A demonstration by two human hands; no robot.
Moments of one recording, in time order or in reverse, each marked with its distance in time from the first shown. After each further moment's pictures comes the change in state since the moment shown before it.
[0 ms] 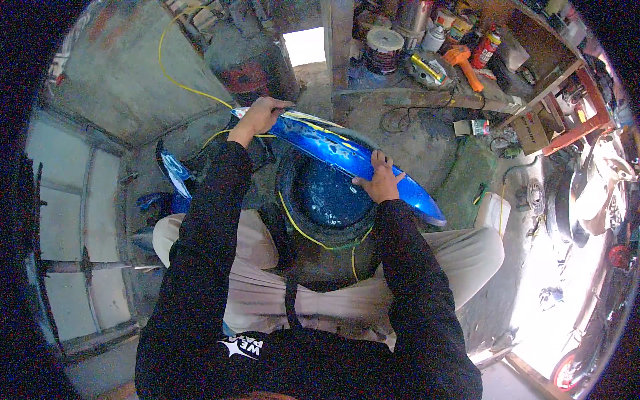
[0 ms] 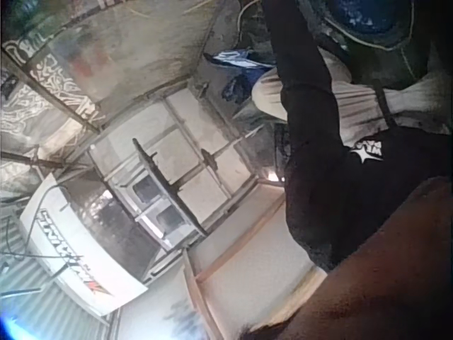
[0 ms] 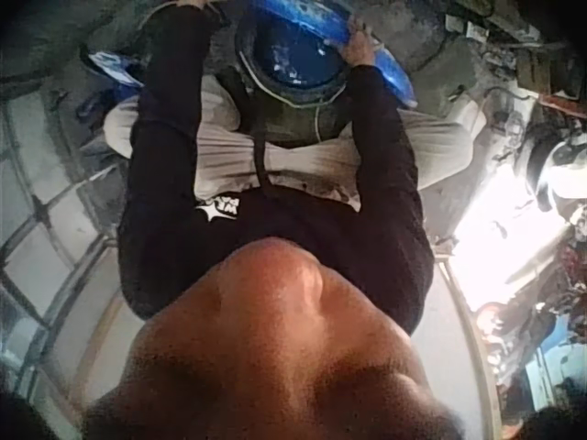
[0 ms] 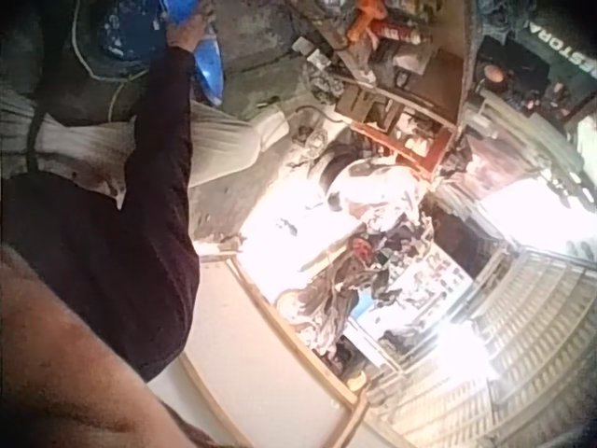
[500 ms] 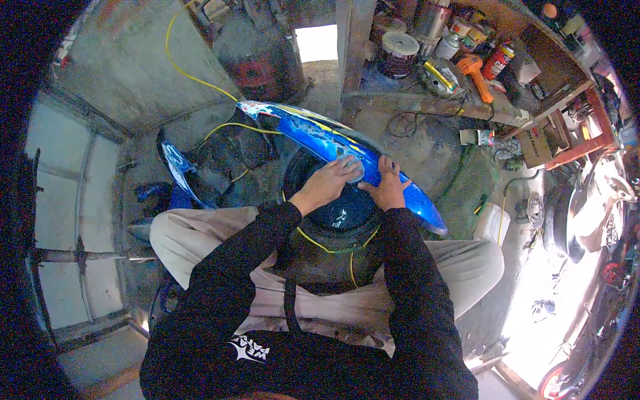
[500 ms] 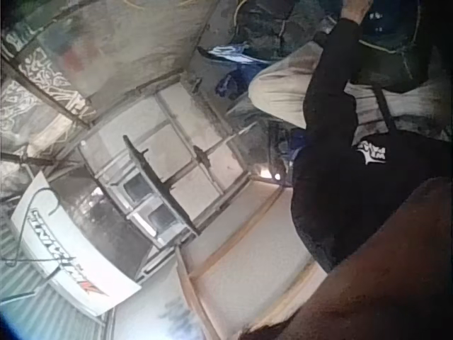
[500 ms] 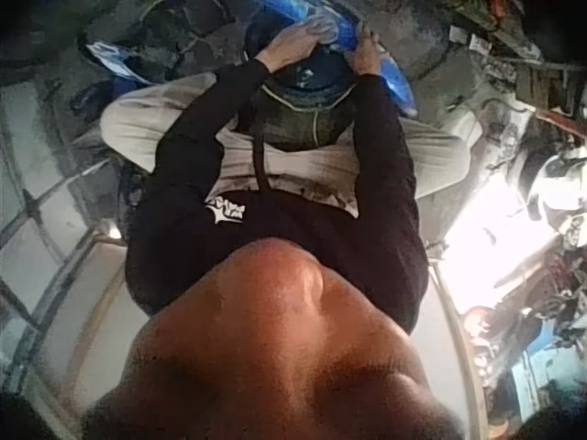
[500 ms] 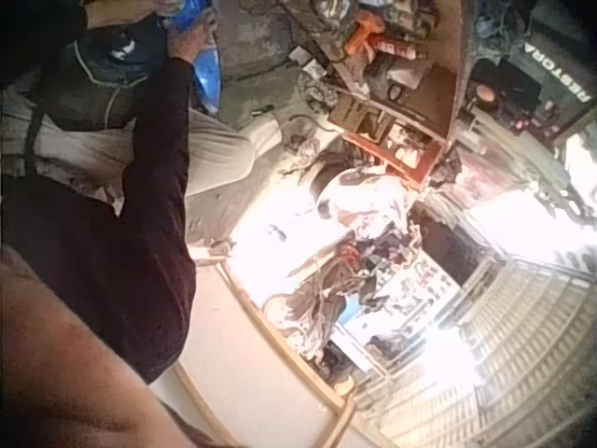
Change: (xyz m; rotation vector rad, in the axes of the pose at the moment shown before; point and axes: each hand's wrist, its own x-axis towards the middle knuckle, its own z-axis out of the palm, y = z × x) left_hand -0.081 0.138 0.153 0.052 0.007 0.338; right_hand 0.000 0.005 0.003 -0.033 -0.012 -0.001
